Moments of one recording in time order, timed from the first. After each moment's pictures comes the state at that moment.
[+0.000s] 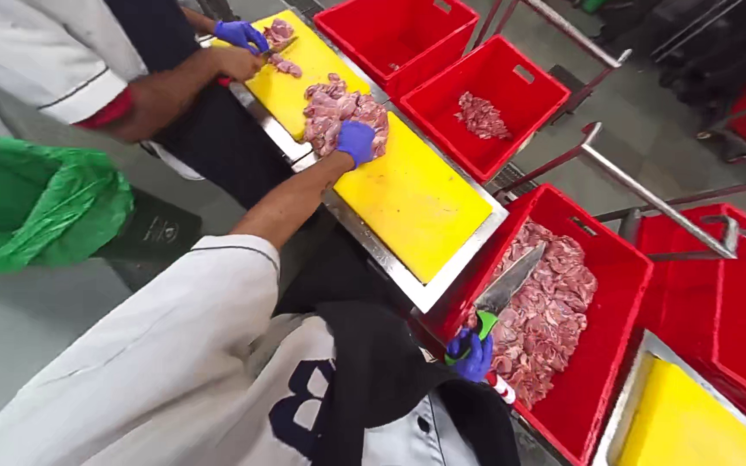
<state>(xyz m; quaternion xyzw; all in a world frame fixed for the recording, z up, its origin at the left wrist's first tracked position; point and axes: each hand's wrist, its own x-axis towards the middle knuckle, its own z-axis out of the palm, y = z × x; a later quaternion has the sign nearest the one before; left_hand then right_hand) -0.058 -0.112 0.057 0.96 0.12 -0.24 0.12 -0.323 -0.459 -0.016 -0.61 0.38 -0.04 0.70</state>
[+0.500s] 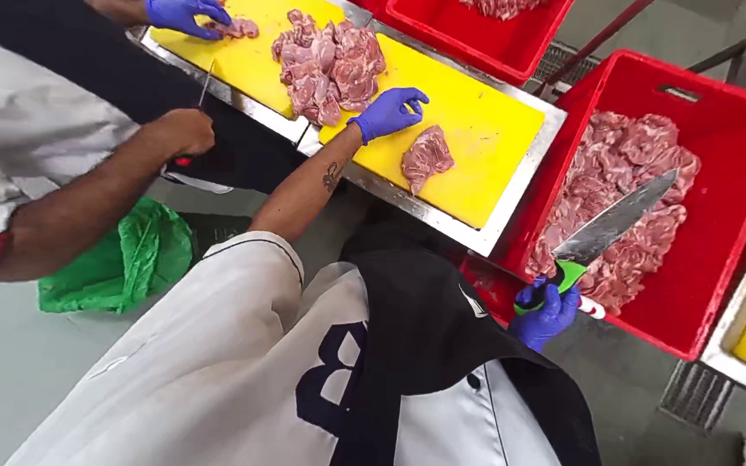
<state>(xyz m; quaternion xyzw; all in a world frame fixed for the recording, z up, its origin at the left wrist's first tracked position) -0.019 -0.112 -0.080 0.86 -0.21 -0.18 0.44 -0.366 -0.463 -0.100 -0.65 0.24 -0.22 0.68</state>
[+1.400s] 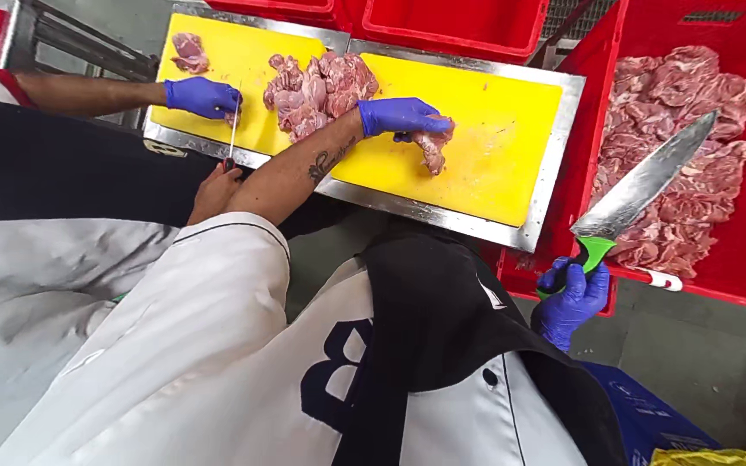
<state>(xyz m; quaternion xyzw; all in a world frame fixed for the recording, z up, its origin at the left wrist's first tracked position) 0.027 -0.116 -0.021 0.74 -0.26 -0.50 0.37 -0.340 -0.378 -0.082 -0.65 0.30 -0.26 0.64</state>
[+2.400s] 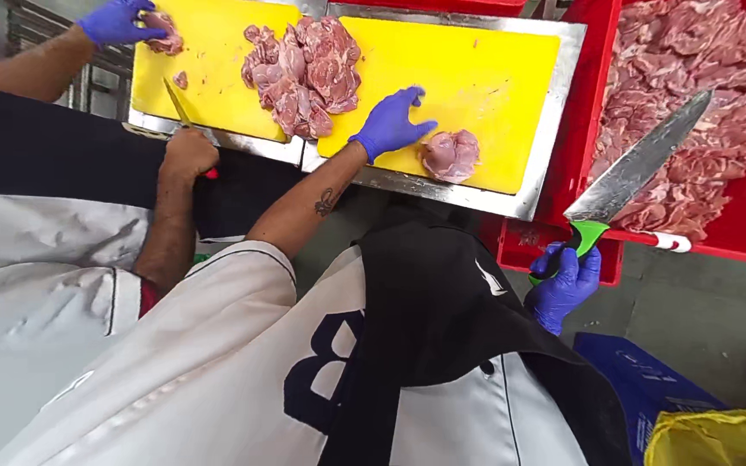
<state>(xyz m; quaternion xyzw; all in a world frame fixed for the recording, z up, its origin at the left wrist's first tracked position) -0.056 -0.129 -0.060 0.89 -0.23 -0.25 0.30 -0.378 -0.373 -0.095 -0.62 0.31 -0.27 0.67</state>
